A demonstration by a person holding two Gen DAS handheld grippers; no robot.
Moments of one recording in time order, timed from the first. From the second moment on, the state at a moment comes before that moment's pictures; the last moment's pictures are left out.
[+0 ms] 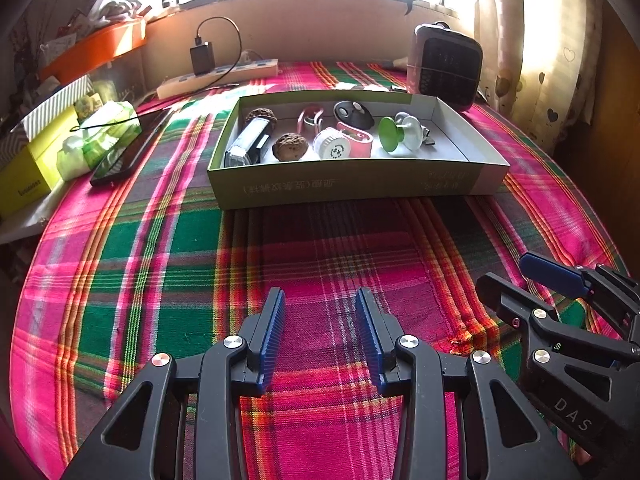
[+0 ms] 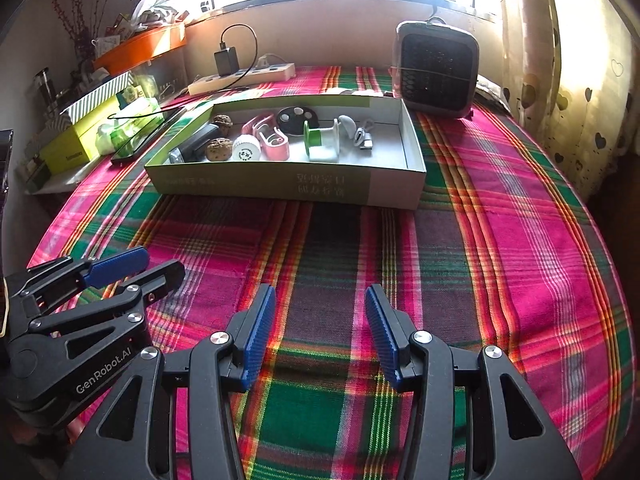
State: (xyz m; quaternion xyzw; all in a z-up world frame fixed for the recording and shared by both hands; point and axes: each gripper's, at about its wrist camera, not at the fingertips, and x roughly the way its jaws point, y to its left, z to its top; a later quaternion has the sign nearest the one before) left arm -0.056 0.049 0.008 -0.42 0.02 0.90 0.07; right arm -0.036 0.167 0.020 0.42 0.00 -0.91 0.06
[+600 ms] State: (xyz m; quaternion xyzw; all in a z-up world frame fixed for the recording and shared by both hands) left arm -0.049 0.054 0.007 -0.40 0.03 0.91 0.05; right arm -0.031 0.168 0.011 0.41 0.01 -0.91 0.03
